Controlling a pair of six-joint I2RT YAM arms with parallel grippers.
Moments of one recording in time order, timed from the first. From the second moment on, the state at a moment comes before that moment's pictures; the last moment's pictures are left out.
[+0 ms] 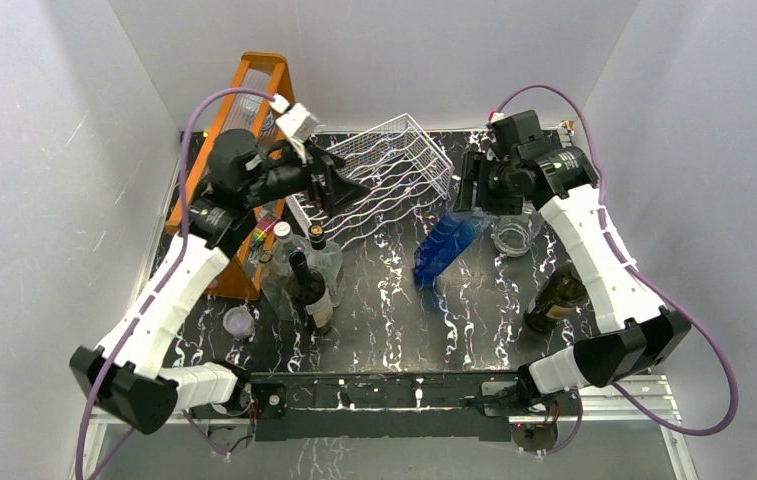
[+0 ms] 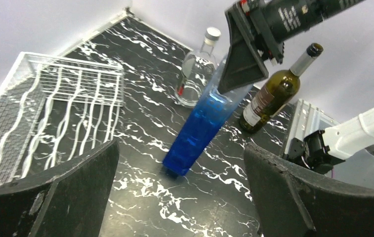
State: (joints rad) left arm -0.46 1.24 1.32 -0.20 0.64 -0.16; right arm 0.39 1.42 1.67 -1.17 -0.05 0.39
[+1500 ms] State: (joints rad) left arm -0.76 1.48 1.21 -0.11 0.58 0.46; right arm 0.27 1.20 1.57 -0.95 -0.56 0.46
